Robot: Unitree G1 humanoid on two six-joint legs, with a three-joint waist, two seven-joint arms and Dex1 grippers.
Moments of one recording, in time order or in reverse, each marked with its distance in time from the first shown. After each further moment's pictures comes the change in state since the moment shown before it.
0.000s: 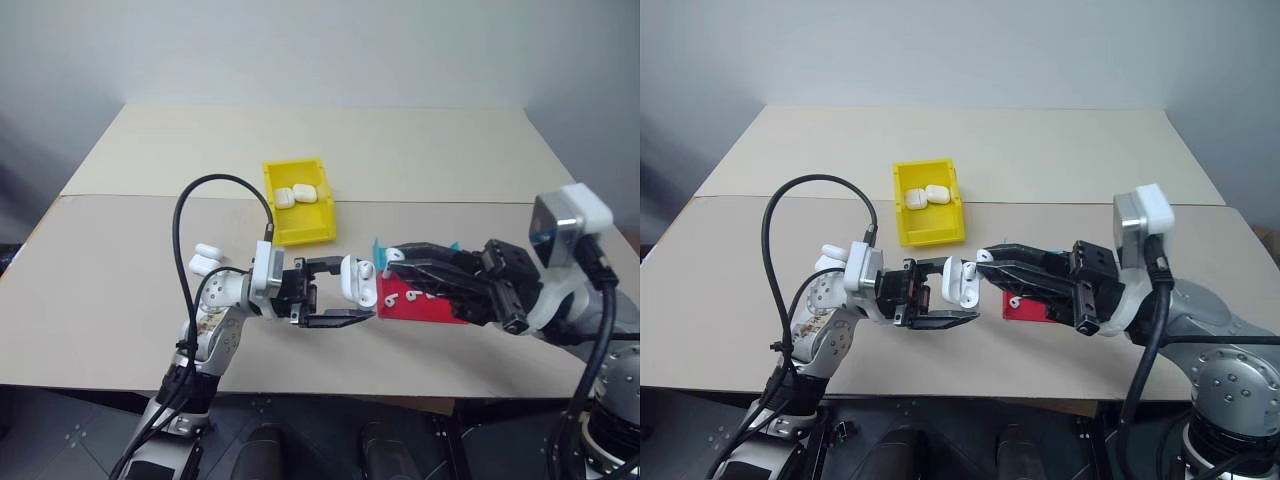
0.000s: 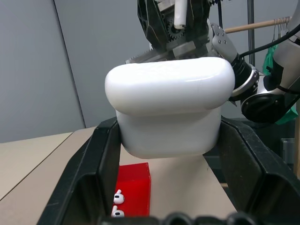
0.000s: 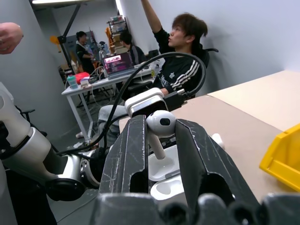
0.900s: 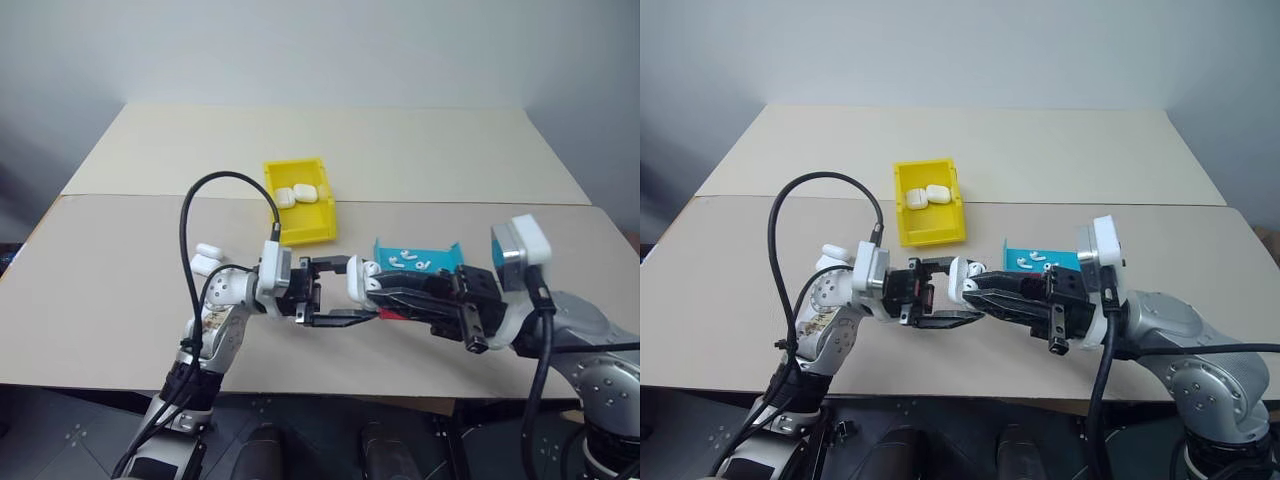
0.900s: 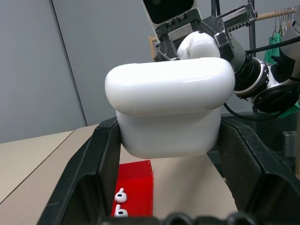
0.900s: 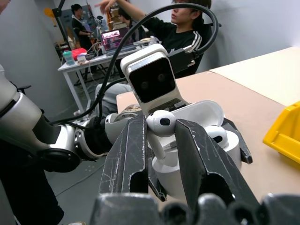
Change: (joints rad) left arm -0.017 -0.009 -0.011 0.006 0.033 -0.008 0.001; right arm 0.070 -0.048 0.141 0.000 -0.161 -0.150 0.056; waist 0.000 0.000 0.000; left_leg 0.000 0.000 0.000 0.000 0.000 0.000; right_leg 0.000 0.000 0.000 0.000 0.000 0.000
